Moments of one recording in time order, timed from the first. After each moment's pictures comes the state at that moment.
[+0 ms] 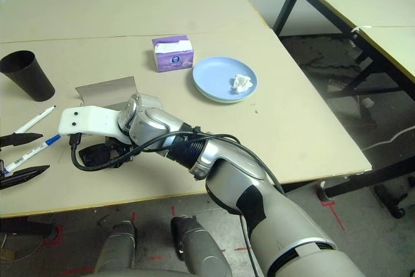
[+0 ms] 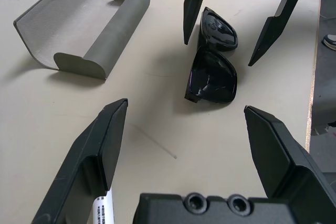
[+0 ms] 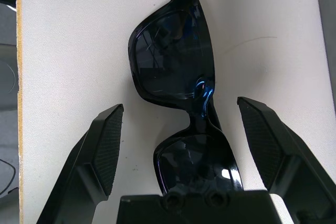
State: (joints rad) left arm 0.01 0.91 0.41 0.27 -0.54 -0.07 -1.46; right arm -1.16 -0.05 0.88 0.28 -0.10 0.81 1.10
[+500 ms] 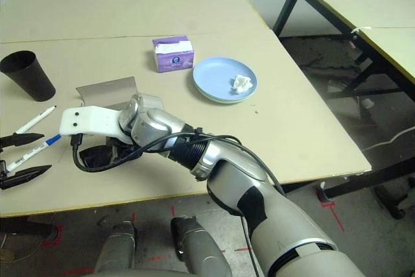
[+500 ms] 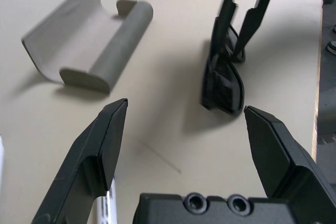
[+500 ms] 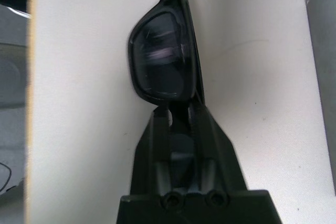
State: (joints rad) left arm -0.02 0.89 0.41 0.26 -0.55 -0.07 -1.43; right arm -1.15 -0.07 0.85 0.24 -0.12 0.79 1.15
